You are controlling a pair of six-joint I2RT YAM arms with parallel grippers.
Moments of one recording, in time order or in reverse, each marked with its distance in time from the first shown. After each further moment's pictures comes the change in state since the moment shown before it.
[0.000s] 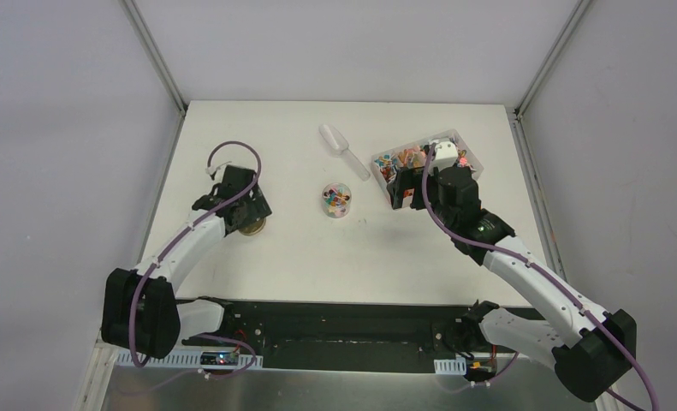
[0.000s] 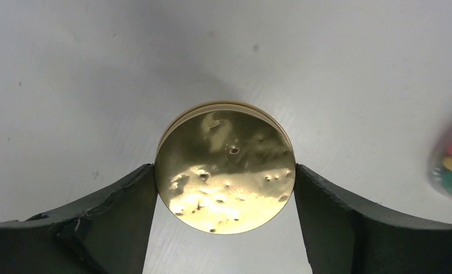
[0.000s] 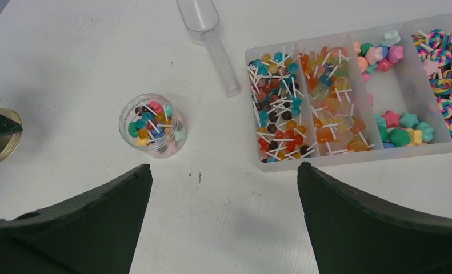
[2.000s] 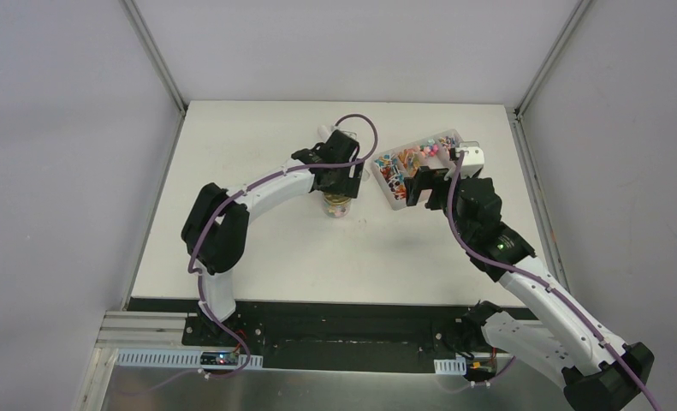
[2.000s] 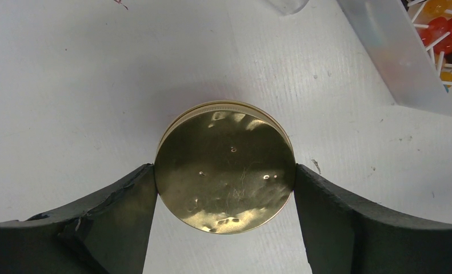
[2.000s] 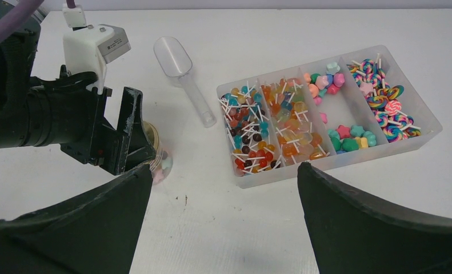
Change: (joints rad) left arm -0.459 0.664 0.745 -0.002 0.112 0.294; right arm 0.000 -0.170 -0.034 -0.001 0.132 -0.002
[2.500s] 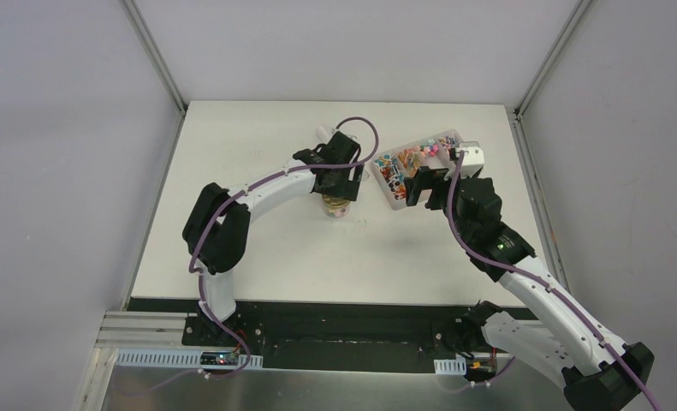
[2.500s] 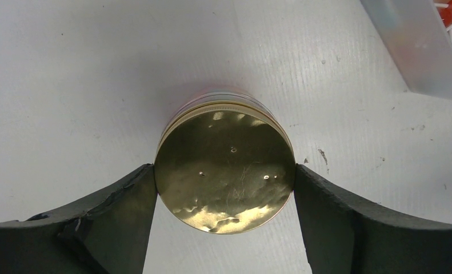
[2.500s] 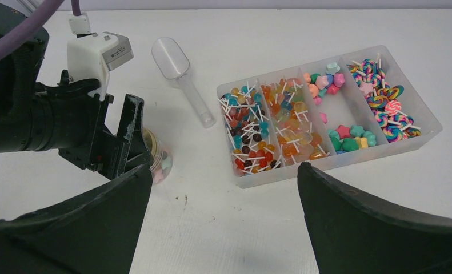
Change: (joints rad) left arm -0.011 0.006 0.007 -0.043 -0.002 0.000; right arm 0.000 0.000 0.000 0.000 0.000 -0.002
